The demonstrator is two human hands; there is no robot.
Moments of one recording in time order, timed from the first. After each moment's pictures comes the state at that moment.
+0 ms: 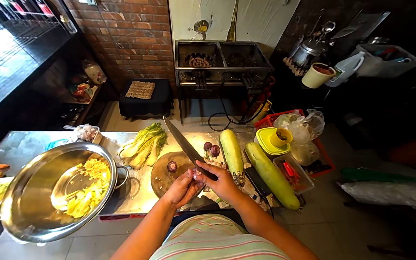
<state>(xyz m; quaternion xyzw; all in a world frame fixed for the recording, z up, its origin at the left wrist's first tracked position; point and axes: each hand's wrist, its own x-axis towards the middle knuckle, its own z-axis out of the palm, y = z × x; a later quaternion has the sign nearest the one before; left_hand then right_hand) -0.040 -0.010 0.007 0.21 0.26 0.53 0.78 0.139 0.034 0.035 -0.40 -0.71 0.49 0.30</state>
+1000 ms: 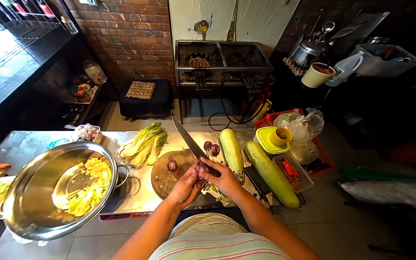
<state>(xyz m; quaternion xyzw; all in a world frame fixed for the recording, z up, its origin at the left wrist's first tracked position) -0.024 -0.012 0.010 0.22 0.28 0.56 0.75 0.147 0.038 0.039 -0.44 -0.67 0.53 0.28</state>
